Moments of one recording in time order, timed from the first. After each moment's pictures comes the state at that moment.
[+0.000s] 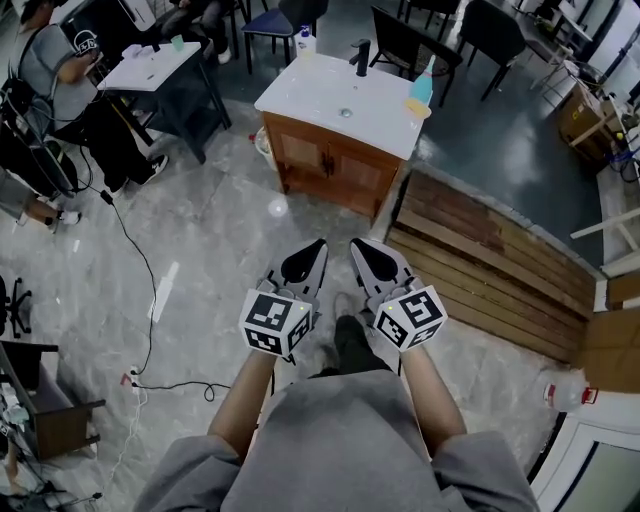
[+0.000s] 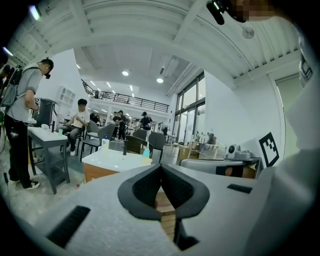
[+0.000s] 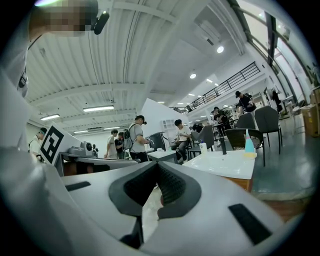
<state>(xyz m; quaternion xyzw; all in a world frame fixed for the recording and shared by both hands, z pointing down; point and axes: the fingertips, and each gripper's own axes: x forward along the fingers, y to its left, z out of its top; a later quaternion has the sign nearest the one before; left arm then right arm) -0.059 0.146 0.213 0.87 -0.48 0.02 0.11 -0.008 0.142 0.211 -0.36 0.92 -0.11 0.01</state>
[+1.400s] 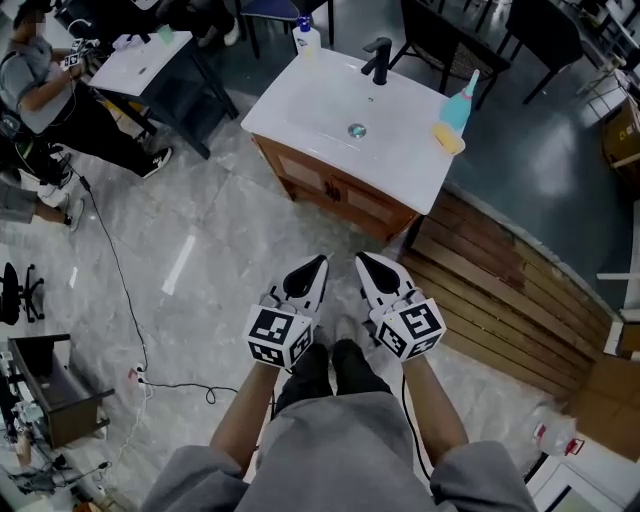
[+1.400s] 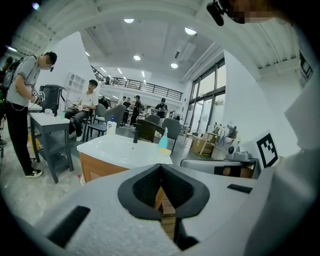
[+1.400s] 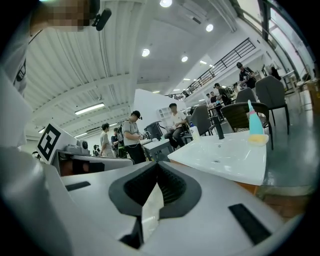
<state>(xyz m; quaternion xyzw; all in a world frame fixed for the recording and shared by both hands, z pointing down) -0.037 -0.090 0.303 0.83 -0.52 0.07 0.19 0.022 -0.104 0.306 -0.33 0.92 -0.20 -0.03</state>
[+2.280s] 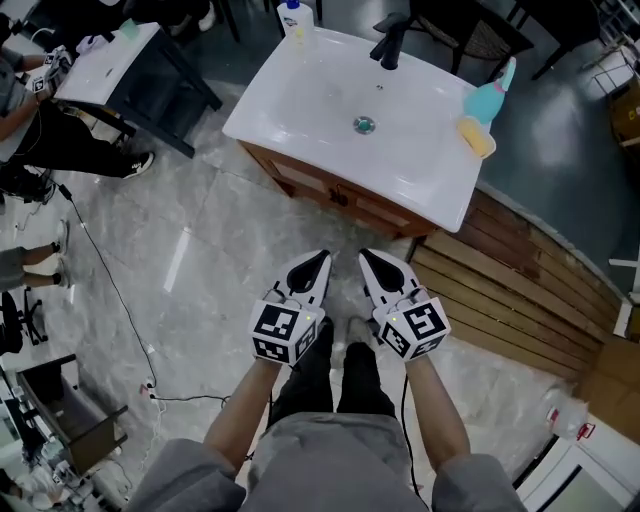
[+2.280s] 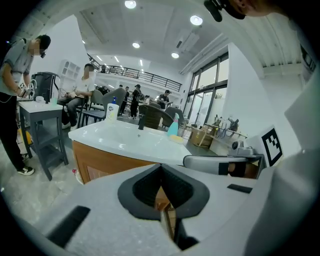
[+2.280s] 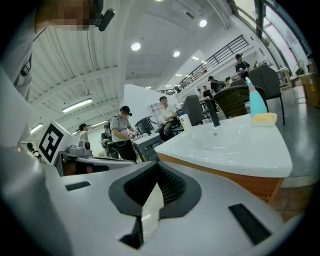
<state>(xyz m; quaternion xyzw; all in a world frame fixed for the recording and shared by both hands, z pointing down) -0.084 -0.193 0.401 0.84 -0.48 0.11 0.22 -0.024 -0.199 0.395 -0.37 0.90 -0.23 -0.04</state>
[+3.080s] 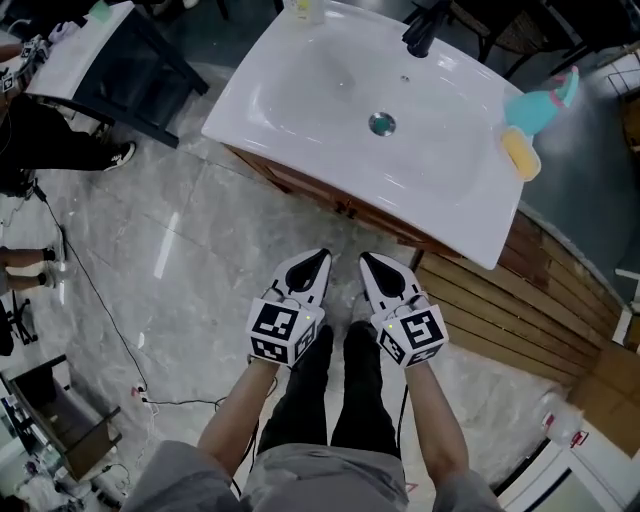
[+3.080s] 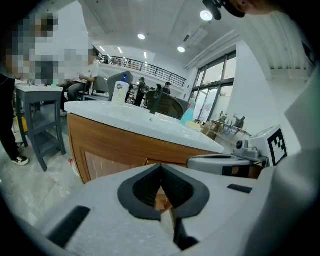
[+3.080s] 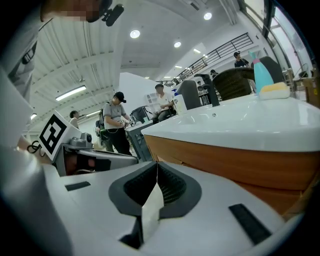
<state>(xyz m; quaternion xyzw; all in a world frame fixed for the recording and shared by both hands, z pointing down) -0.110 -0.273 0.516 0.83 -0.47 0.12 0.26 -0.050 -0.272 0.509 -0.38 0.89 -0.23 -0.10</state>
